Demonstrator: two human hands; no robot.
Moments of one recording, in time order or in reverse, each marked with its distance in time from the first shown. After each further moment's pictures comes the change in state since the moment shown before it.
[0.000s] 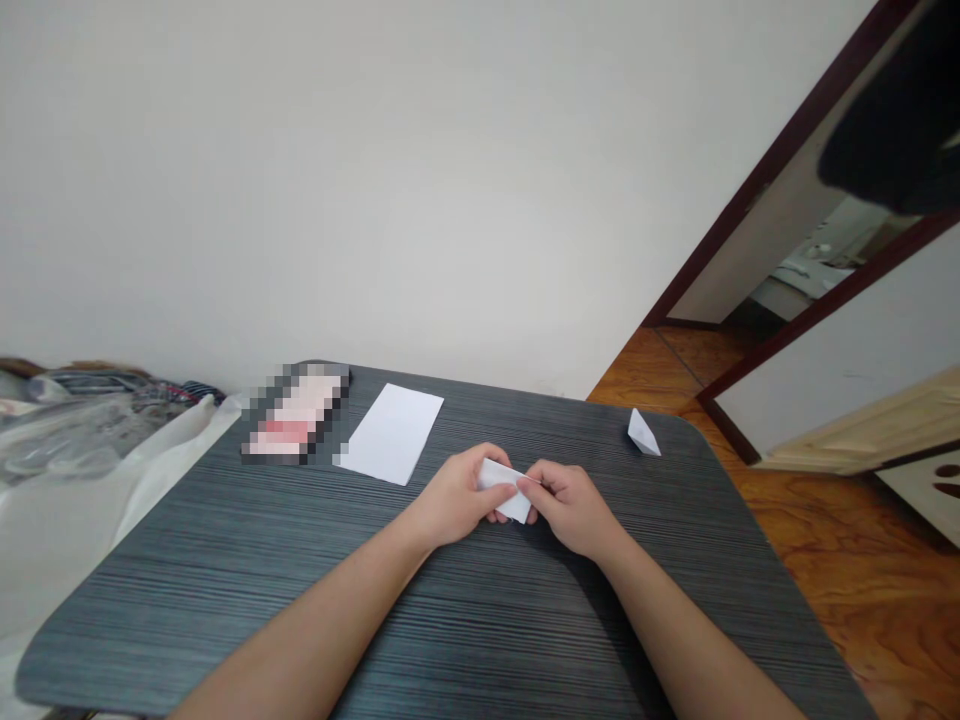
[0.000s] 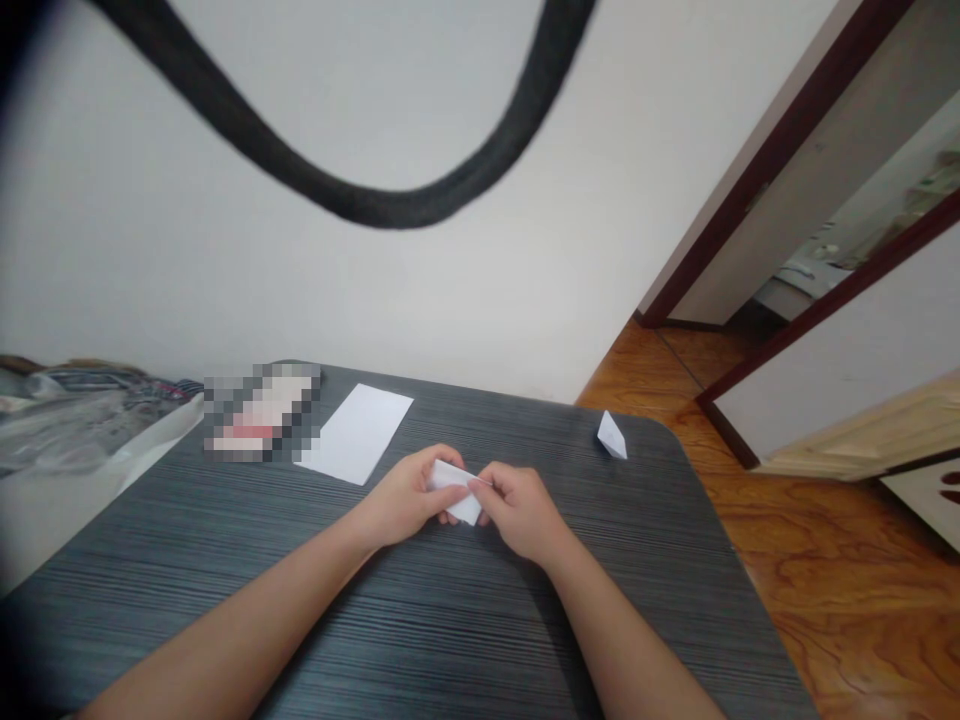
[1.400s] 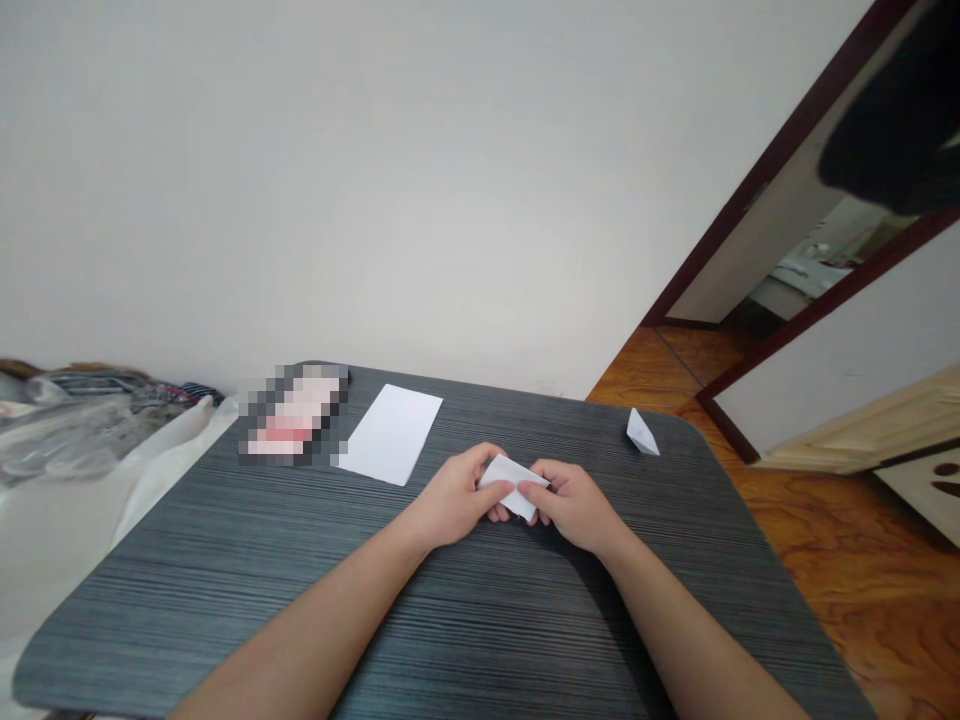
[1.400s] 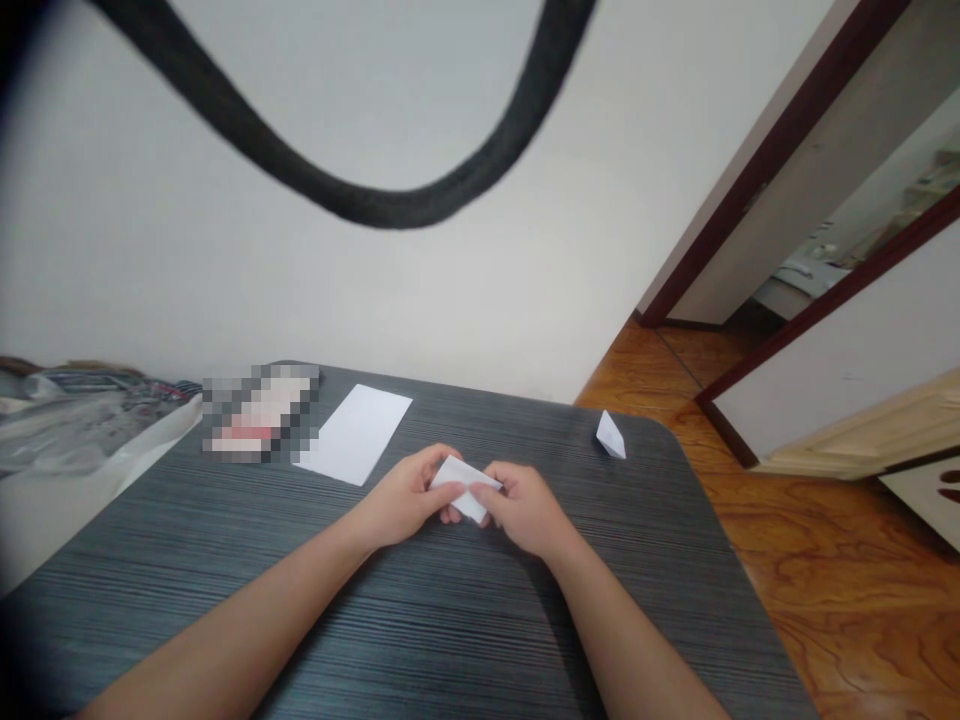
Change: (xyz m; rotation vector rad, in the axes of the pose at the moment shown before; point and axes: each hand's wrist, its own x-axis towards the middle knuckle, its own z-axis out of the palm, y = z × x) left_hand 0.001 0.000 -0.001 0.018 -0.029 0.029; right_hand 0.001 0.013 -0.001 0.253 -0.089 0.146
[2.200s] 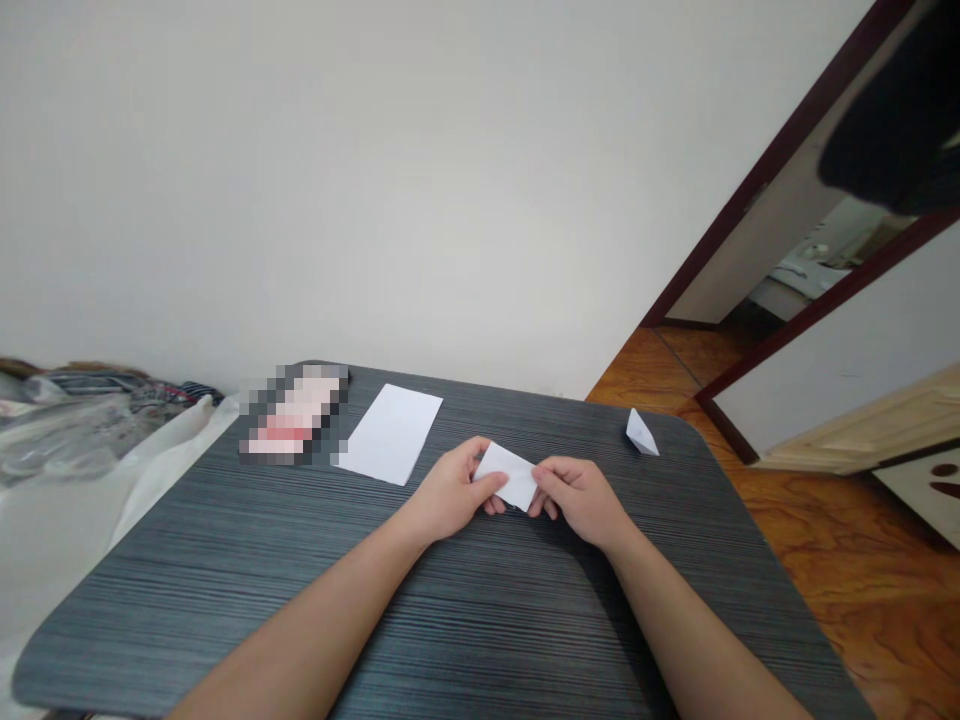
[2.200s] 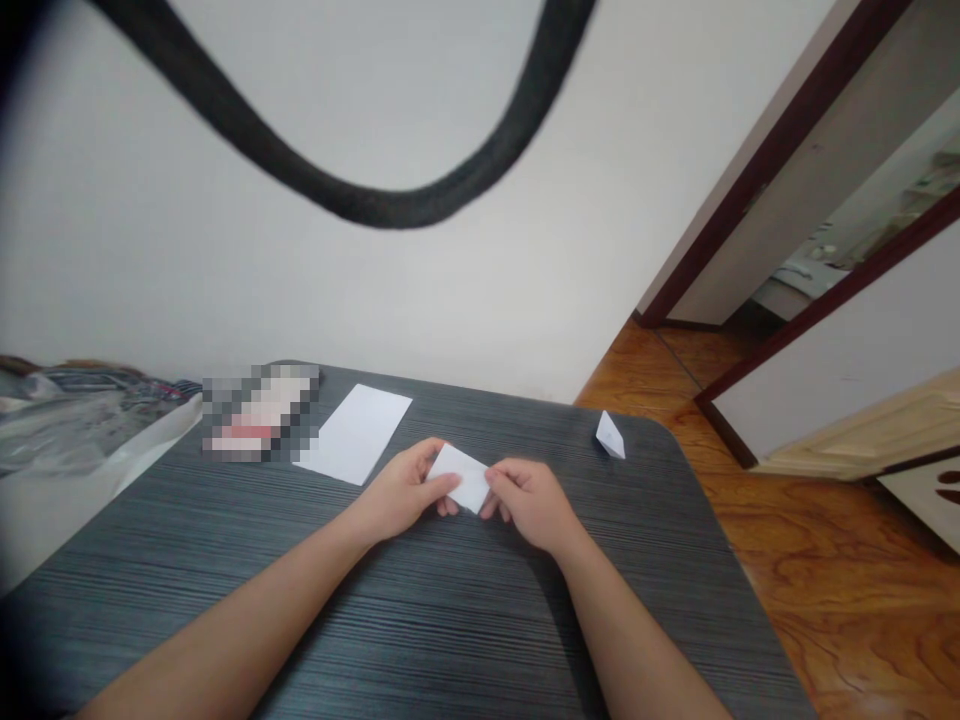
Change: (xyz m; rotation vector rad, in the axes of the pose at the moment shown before) left_hand 0.001 0.001 -0.003 -0.060 0.051 -0.017; right_hand -0.002 0.000 -0.008 0.038 0.056 -0.029
